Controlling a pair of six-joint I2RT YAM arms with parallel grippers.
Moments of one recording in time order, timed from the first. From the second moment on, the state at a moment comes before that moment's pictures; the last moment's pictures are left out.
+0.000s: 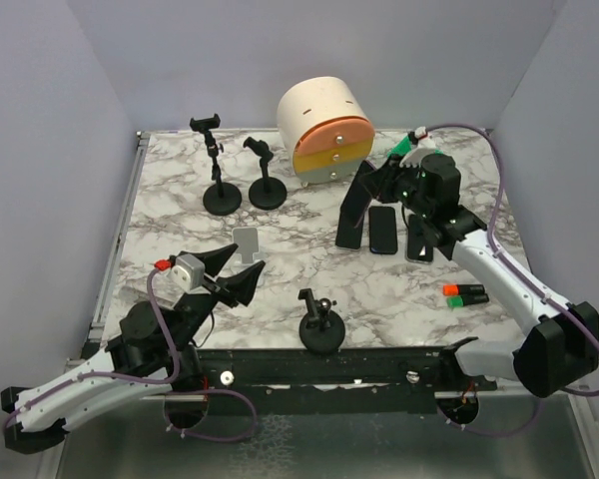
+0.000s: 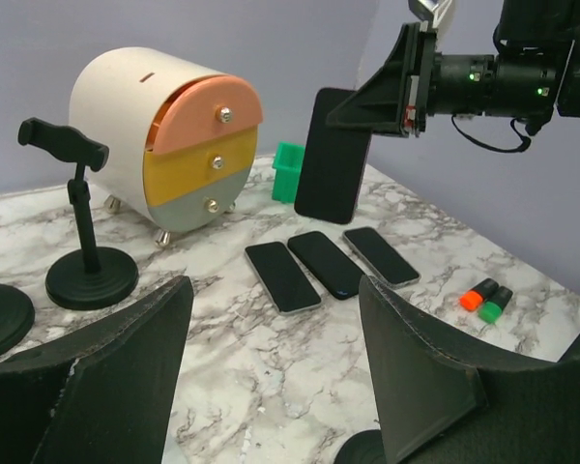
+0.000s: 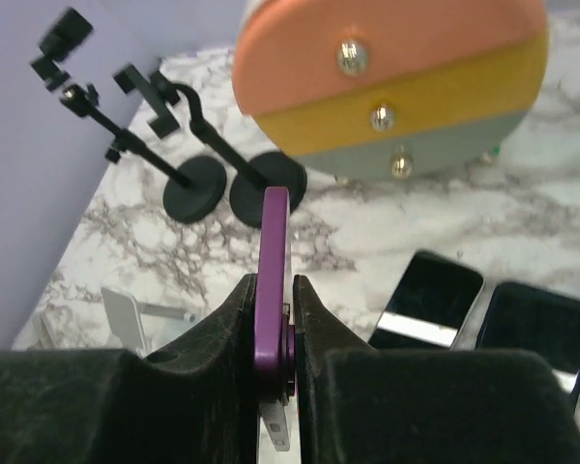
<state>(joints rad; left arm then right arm) -1.13 0.19 0.42 0.06 -0.48 -0.04 0.42 1.27 1.06 0.05 -0.13 0.41</state>
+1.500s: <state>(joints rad) -1.13 0.49 0.57 -0.15 -0.63 -0.40 0.34 0.75 0.11 0.14 0.06 1.05</state>
